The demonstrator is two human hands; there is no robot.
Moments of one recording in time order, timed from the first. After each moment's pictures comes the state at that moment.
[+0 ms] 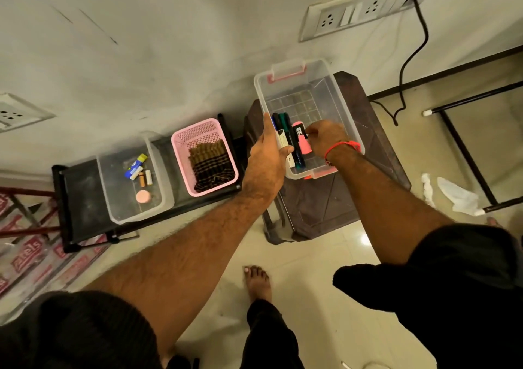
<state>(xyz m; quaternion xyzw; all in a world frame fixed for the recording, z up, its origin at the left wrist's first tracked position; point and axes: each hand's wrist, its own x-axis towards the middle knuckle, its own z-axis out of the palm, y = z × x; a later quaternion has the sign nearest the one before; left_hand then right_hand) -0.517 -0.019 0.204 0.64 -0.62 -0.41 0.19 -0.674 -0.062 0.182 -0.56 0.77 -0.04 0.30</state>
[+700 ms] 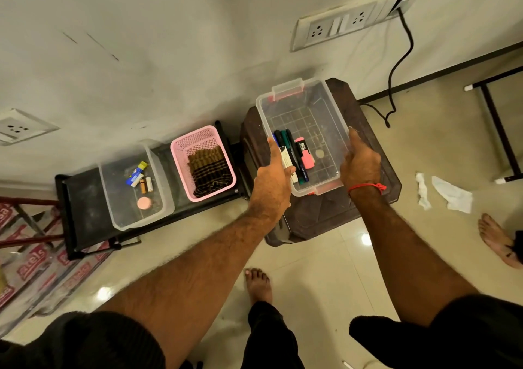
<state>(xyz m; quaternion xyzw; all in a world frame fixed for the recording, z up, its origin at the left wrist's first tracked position) -0.531 0.008 0.208 0.66 -0.55 -0.49 0.09 -0.707 0.019 0.210 -0.45 0.85 -0.19 0.21</state>
